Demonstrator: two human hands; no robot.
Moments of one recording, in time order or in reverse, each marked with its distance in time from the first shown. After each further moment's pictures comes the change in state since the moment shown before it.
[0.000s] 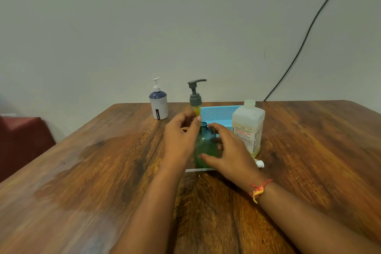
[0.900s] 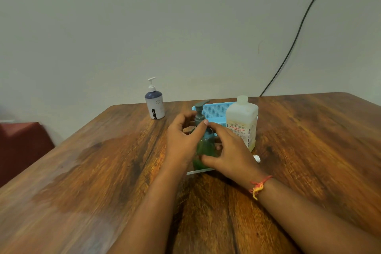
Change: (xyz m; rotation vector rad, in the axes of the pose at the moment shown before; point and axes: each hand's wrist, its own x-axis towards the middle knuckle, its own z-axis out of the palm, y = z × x) left_hand -0.009 -0.011 0.010 -0.057 -0.117 0.000; right_hand -0.008 0.003 -0.009 -0.011 0.015 -0.052
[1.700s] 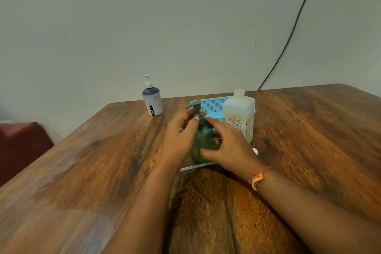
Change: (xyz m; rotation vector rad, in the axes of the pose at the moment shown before) left_hand -0.001 0.006 -0.006 0.081 -0.141 -0.059; right_hand -0.001 -0.001 -0.006 0.030 -0.009 0.010
